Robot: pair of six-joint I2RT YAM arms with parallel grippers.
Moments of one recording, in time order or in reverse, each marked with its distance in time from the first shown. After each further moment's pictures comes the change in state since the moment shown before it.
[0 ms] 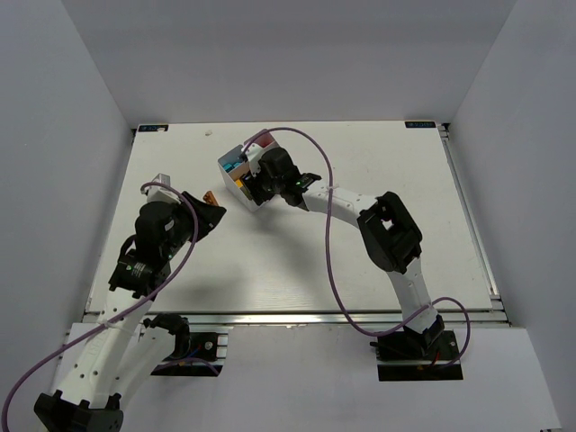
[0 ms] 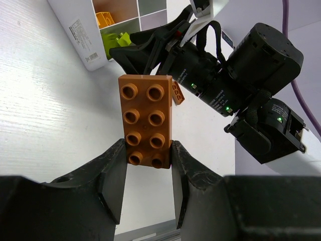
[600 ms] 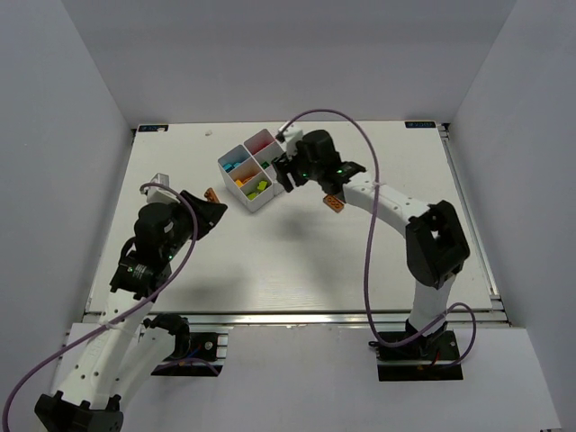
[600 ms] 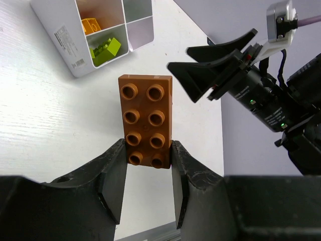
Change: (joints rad) left arm 0.000 -0.007 -0.018 0.063 0.016 -0.027; right arm -0.112 -0.285 -0.179 -0.055 -0.027 -0.025
